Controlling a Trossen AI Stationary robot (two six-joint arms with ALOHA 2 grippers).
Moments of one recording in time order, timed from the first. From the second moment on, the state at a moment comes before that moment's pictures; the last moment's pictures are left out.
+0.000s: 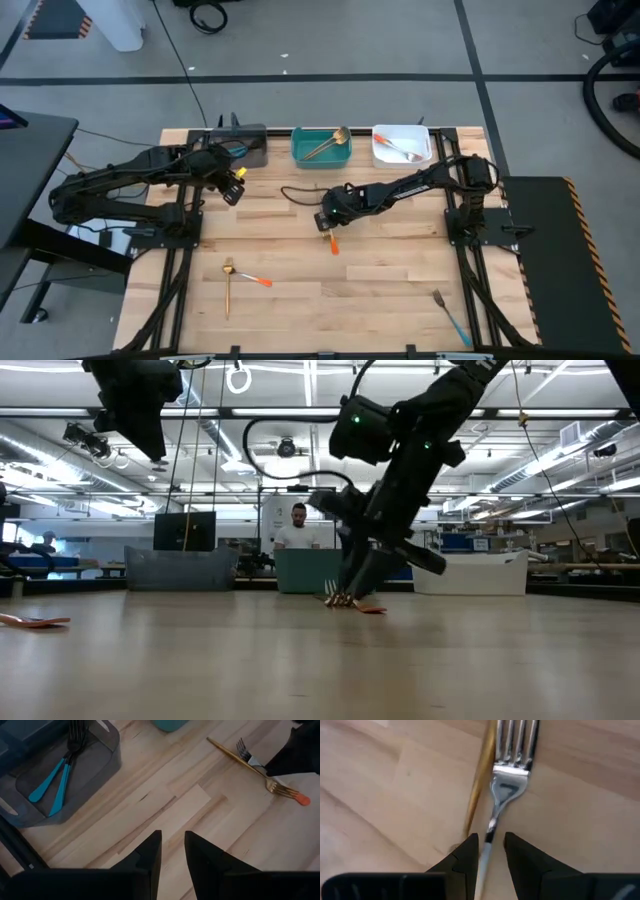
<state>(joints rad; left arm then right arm) 0.26 0.95 1.02 -1.11 -0.22 -0.54 -0.03 1.92 1.11 -0.24 0.07 1.14</state>
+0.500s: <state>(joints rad) 0.26 0.95 1.02 -1.08 -0.22 -0.54 -0.03 1.96 1.12 -0.32 0.16 1.17</state>
